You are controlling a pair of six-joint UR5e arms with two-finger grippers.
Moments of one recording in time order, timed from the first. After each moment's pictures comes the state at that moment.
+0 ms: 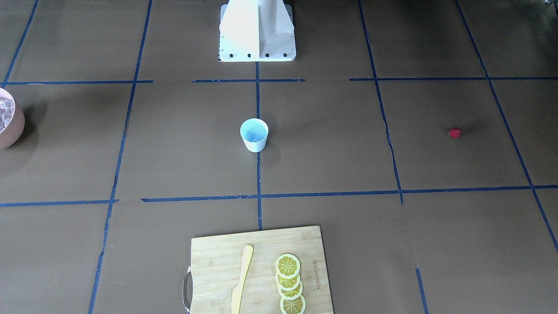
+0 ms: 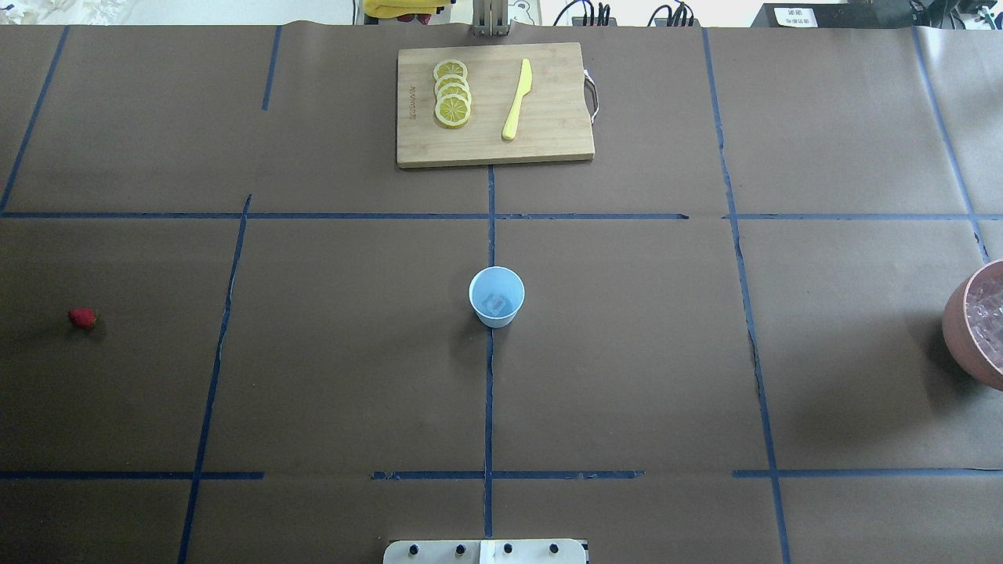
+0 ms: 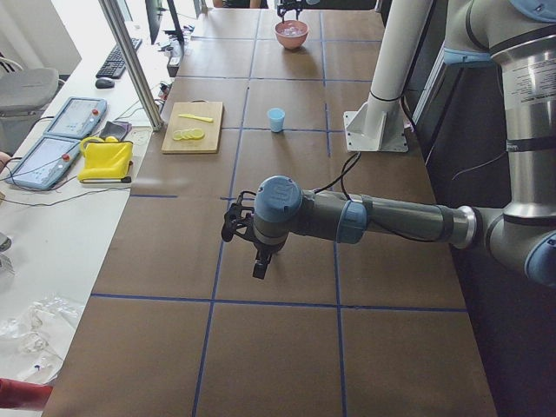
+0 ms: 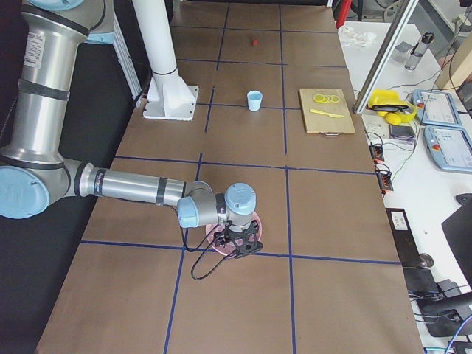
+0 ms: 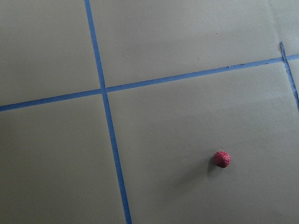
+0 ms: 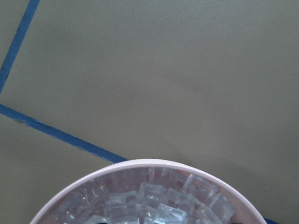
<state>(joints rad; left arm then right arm) -1.62 -1.36 -1.90 -1.63 -2.51 0.10 1.37 -1.81 1.65 -1.28 2.34 1.40</state>
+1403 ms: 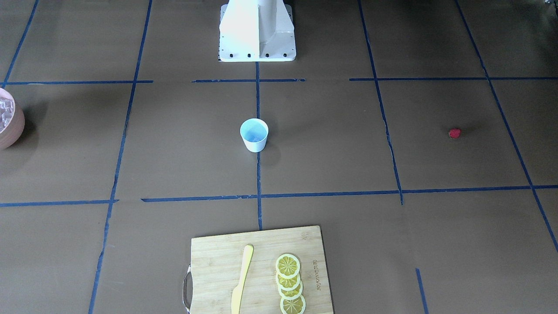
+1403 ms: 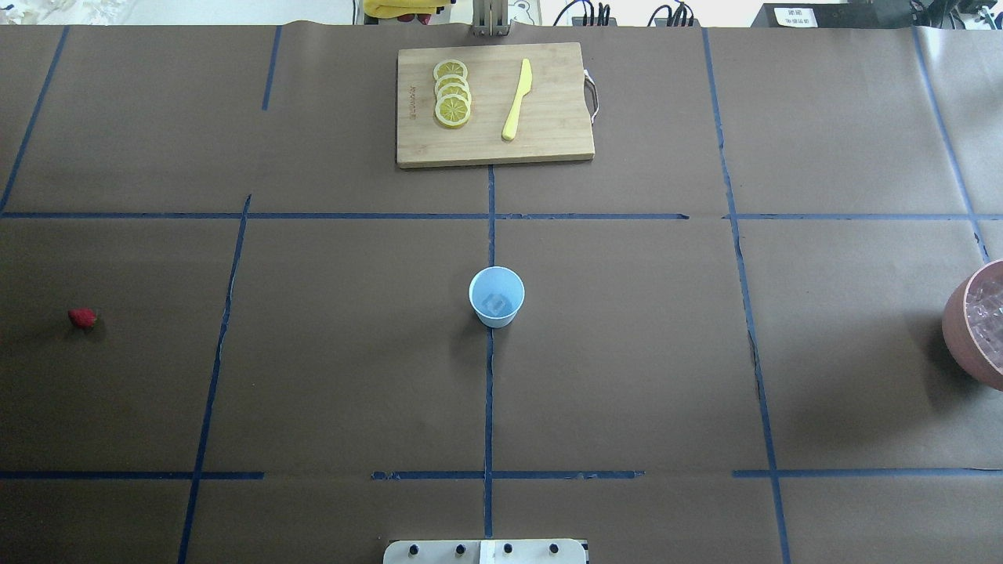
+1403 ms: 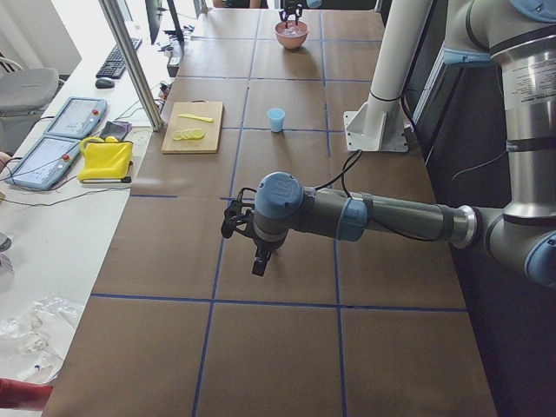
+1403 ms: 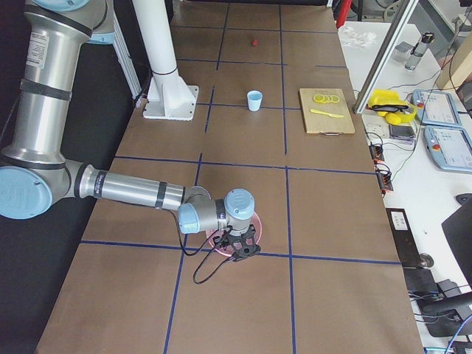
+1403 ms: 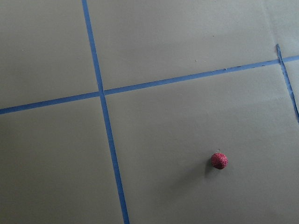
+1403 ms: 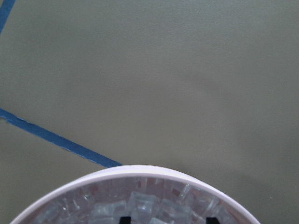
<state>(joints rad) -1.62 -1.37 -1.91 -1.63 -2.51 0.09 1.34 -1.82 1.60 -1.19 2.34 1.42</state>
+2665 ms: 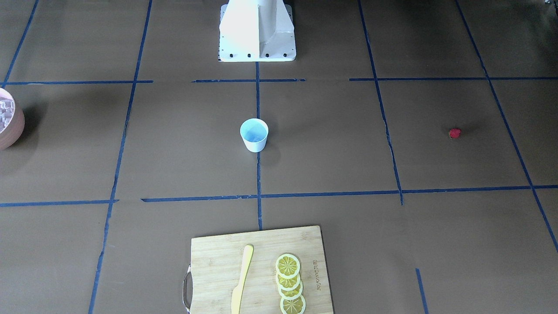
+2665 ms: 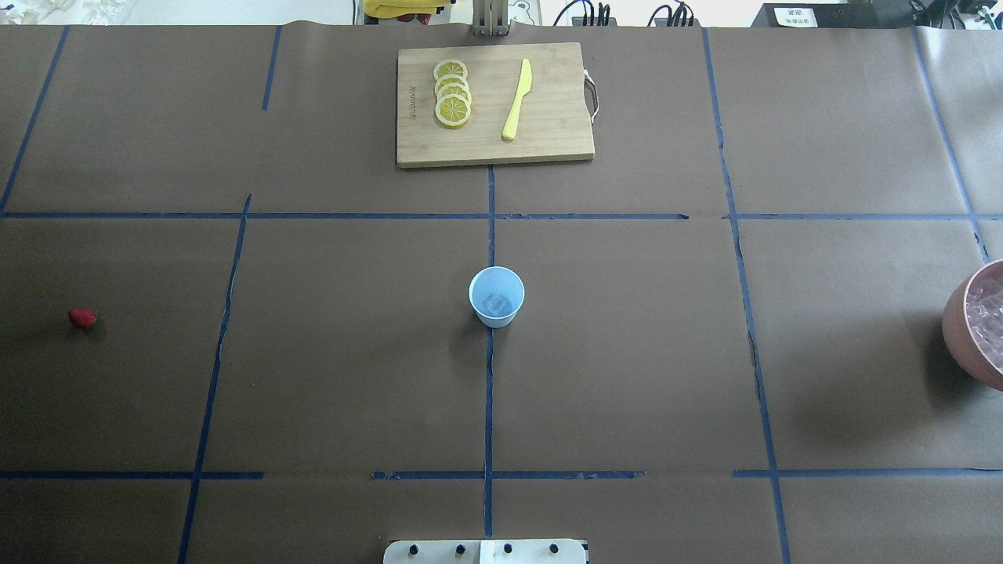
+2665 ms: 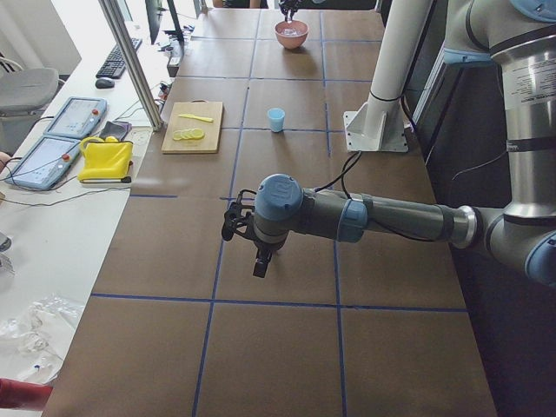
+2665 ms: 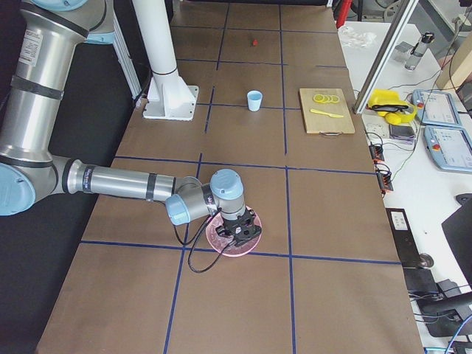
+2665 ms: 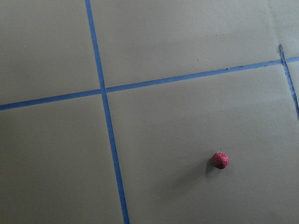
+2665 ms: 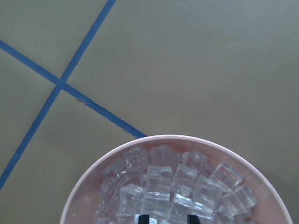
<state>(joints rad) -1.62 -1.36 -1.91 -1.63 -2.51 0.07 1.36 -1.89 1.77 -1.08 2.27 1.42</state>
